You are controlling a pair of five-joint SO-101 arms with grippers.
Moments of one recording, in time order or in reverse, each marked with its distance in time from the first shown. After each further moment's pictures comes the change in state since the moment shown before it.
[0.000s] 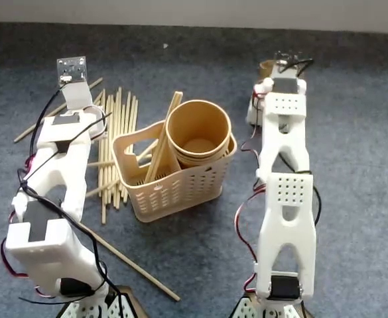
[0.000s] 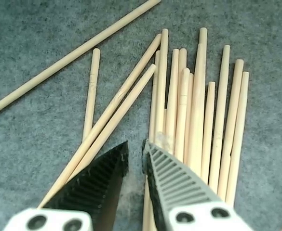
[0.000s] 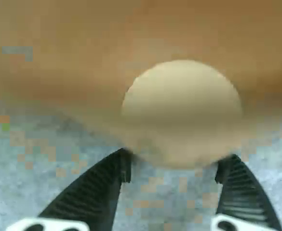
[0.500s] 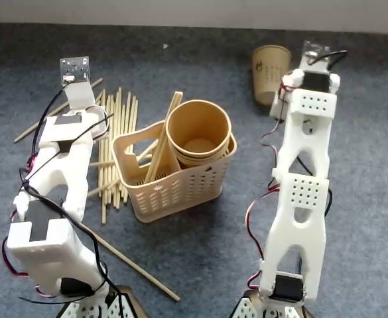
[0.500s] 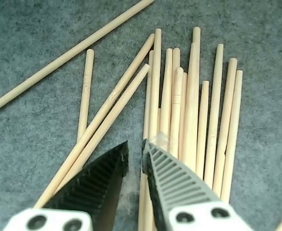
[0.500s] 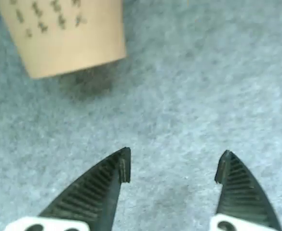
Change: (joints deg) left arm 0.6 0.0 0.0 0.0 -0.1; right arm 7.6 -0.1 -15.7 12.2 2.3
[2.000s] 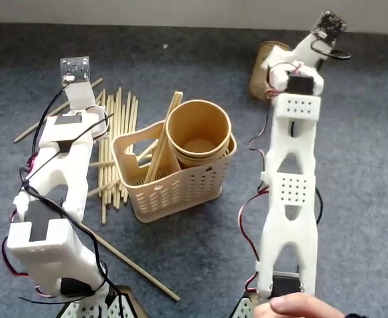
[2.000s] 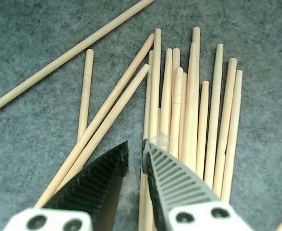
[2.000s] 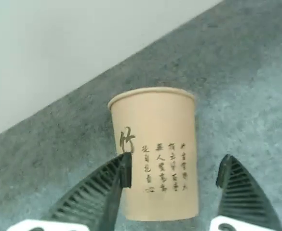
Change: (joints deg) left arm 0.1 0.0 0.0 0.0 0.0; right arm -5.8 7.5 -6.0 -36.9 -19.8
